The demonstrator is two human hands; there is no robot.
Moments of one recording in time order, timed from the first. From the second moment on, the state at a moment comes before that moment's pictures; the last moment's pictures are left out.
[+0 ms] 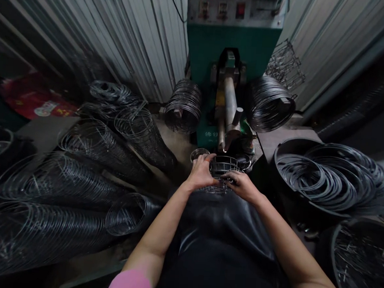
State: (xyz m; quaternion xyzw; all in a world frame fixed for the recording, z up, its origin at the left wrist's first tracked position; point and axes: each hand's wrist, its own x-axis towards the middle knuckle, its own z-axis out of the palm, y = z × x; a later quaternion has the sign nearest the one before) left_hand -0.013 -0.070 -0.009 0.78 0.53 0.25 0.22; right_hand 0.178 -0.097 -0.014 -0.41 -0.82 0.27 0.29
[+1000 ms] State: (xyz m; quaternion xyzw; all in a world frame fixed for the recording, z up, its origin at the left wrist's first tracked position) left_hand 0.001 -0.015 -0.011 0.72 0.59 0.28 0.23; right_hand 0.173 -0.052 -0.006 -0.51 -0.79 0.16 0.29
